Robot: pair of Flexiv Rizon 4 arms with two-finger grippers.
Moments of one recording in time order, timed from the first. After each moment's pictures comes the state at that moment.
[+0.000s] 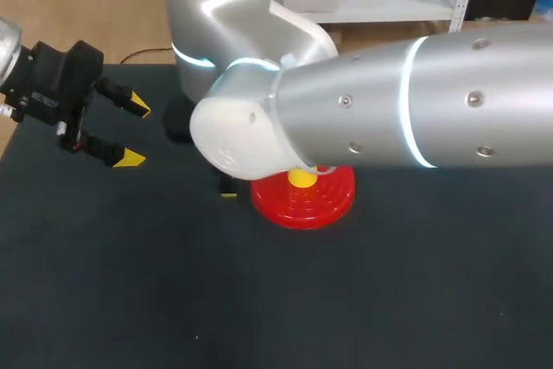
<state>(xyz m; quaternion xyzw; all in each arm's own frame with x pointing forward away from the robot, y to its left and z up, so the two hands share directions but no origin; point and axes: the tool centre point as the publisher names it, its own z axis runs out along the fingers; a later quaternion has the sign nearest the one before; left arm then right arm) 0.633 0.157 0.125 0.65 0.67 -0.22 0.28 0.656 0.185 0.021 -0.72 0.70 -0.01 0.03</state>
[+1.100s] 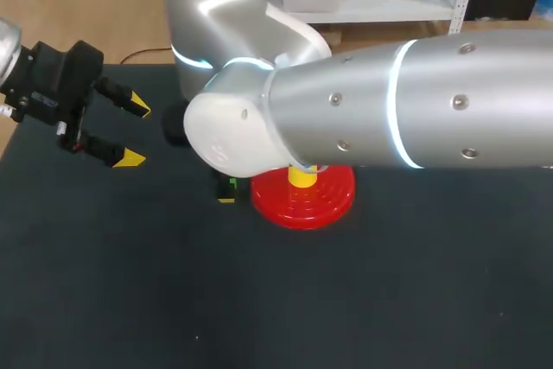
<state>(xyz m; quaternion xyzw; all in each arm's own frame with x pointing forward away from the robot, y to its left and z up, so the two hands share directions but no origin) 0.633 0.157 0.125 0.65 0.67 -0.22 0.28 0.652 0.189 0.011 -0.71 0.70 0.01 0.02</state>
